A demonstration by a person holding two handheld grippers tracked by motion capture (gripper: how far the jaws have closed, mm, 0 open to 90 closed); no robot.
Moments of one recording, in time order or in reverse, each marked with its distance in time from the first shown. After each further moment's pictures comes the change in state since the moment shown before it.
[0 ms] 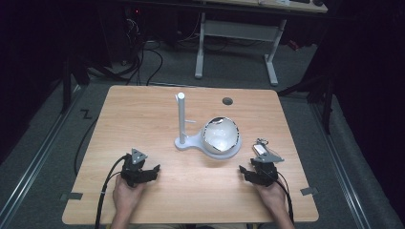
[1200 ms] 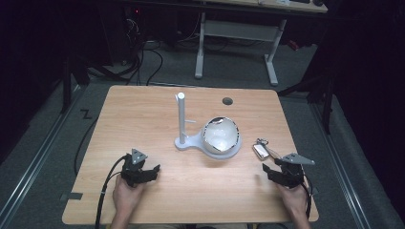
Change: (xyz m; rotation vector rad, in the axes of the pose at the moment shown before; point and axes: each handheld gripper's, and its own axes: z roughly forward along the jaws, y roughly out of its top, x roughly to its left) left arm 0.000 0.000 0.000 0.001 -0.001 0.002; right arm -0.050 -0.013 -0.053 -0.041 -0.098 0.097
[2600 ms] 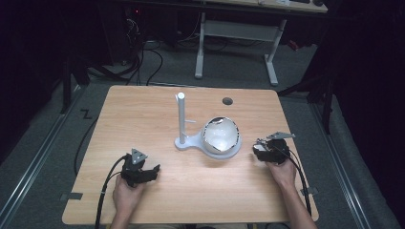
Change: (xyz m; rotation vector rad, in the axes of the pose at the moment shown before) left arm 0.000 0.000 0.000 -0.001 0.001 -0.003; right arm -0.018 0.048 0.073 0.114 0.003 -0.059
